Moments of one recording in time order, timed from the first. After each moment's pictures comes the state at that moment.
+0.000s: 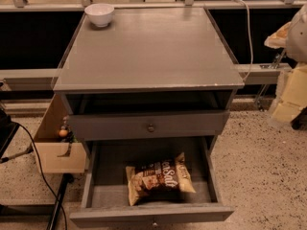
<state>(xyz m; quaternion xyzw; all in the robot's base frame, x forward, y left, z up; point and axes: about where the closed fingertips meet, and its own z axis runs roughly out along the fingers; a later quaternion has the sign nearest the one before) 0.438 -0.216 0.980 -0.60 0.78 -0.04 0.16</state>
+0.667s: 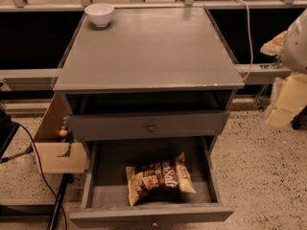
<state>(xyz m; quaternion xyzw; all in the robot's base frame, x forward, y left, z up) 0.440 -0.211 0.964 -0.60 0.78 -0.02 0.18</state>
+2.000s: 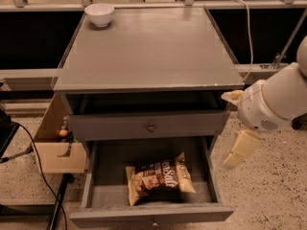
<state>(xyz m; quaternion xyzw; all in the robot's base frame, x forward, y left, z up) 0.443 -0.171 0.836 -0.62 0.75 0.06 0.23</state>
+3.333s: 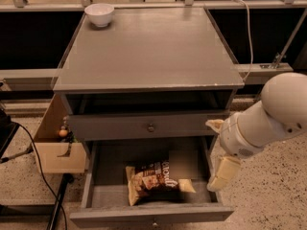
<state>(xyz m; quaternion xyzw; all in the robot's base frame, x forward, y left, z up) 0.432 -0.150 0.743 -0.64 0.74 0.10 0.20</state>
